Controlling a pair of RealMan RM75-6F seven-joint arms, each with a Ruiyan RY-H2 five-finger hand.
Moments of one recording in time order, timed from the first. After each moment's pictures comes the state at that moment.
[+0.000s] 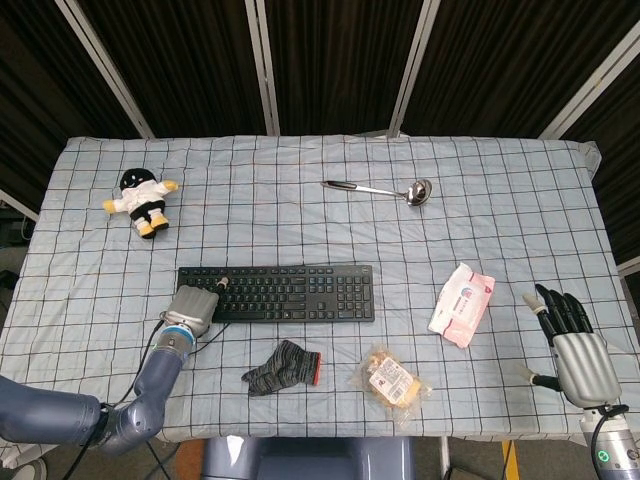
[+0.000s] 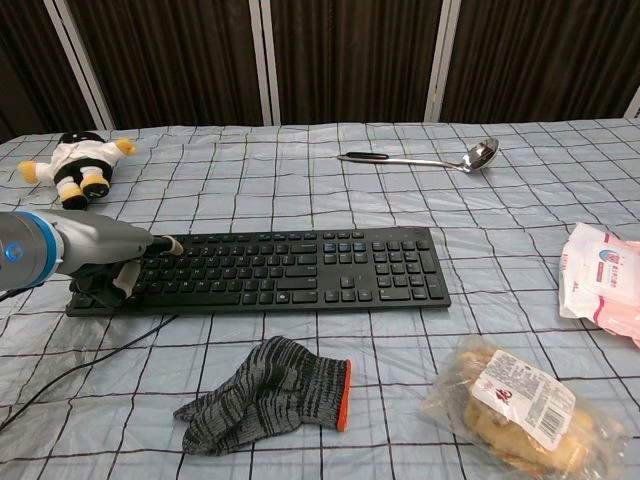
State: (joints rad) left arm -0.98 -1.49 -0.04 -1.80 0.22 1.12 1.04; right arm 0.10 -1.13 0.03 -1.60 -1.59 1.48 0.04
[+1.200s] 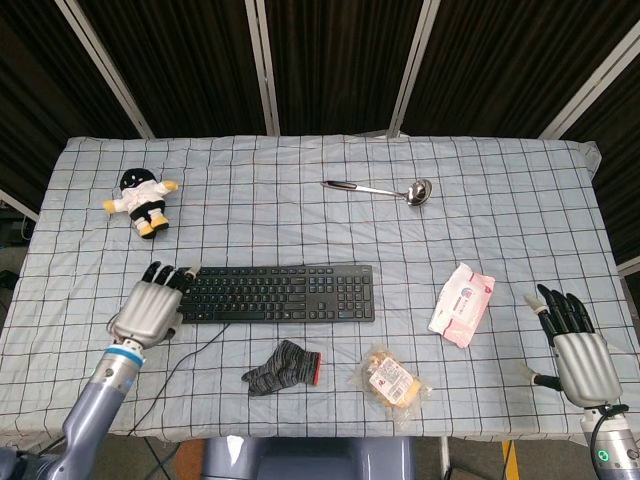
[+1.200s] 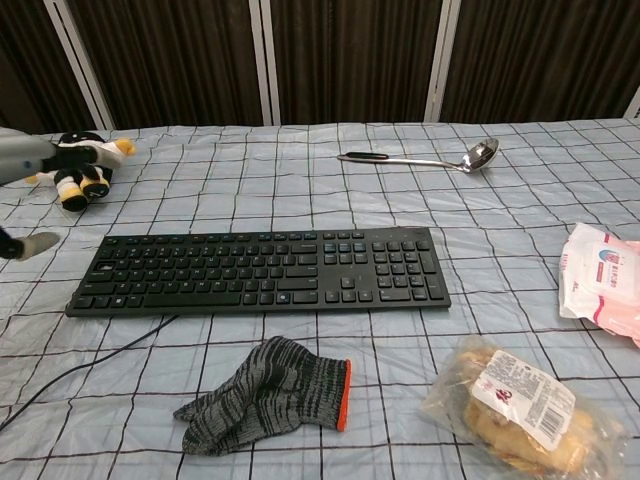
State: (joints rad) left arm -0.74 -1.22 0.15 -2.08 0.88 1.41 0.79; right arm 0.10 -1.13 0.03 -1.59 -1.58 1.48 0.01
